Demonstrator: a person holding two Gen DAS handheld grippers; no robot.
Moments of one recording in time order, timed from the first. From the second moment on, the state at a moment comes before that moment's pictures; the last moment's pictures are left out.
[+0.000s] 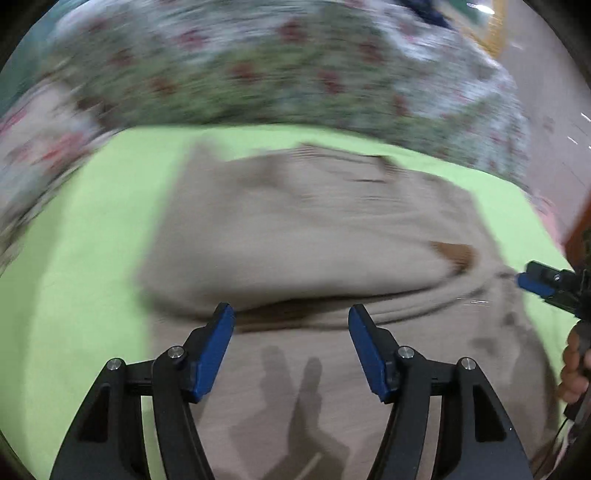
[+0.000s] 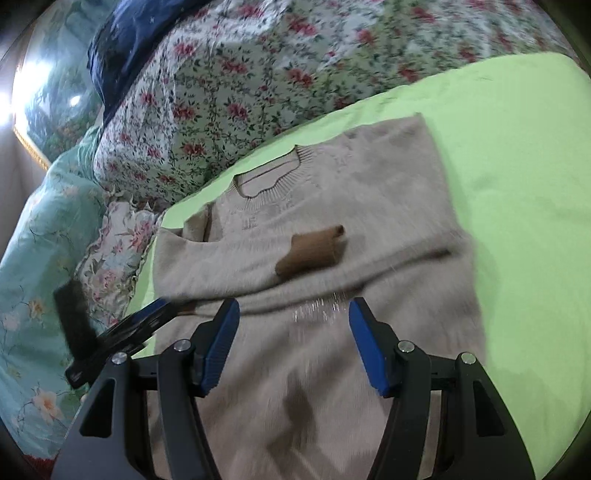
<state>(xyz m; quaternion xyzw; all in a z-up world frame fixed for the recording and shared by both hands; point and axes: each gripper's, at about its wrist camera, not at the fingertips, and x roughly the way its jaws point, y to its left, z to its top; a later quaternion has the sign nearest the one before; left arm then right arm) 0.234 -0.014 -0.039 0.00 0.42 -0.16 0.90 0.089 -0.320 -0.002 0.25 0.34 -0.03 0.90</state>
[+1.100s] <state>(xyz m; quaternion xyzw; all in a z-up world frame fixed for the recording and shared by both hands) 0.285 0.042 -0.084 -0.02 0.44 0.01 0.90 0.151 -0.407 -0.019 0.24 0.46 -0.11 0.84</state>
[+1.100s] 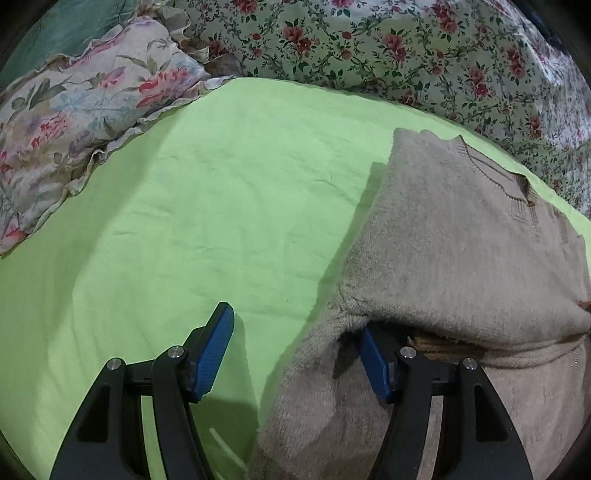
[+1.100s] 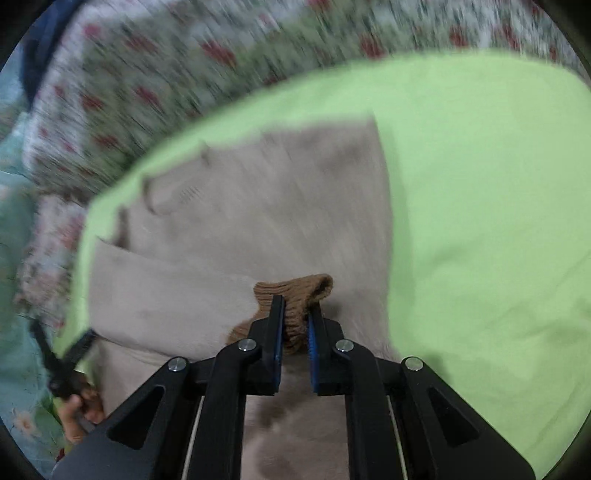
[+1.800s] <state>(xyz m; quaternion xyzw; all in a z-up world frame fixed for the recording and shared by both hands) 0.271 0.076 -0.092 -0.14 0.40 -0.03 0.90 0.381 -0.217 -0.028 0.23 0.52 0.20 0.80</state>
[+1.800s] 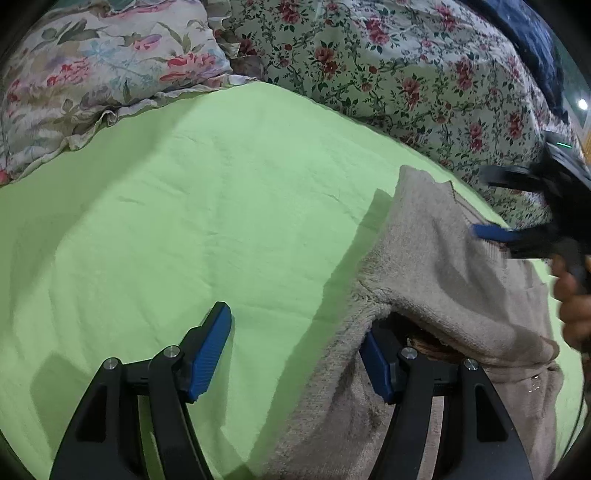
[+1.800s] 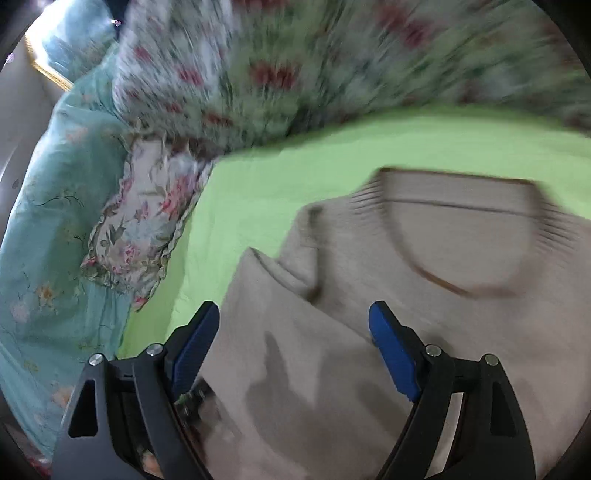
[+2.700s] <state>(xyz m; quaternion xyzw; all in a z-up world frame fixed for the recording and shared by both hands) 0.246 0.092 -0.074 -0.18 0.41 -0.09 0.89 0.250 -0.314 0.041 0.27 0.37 0.10 0.88</state>
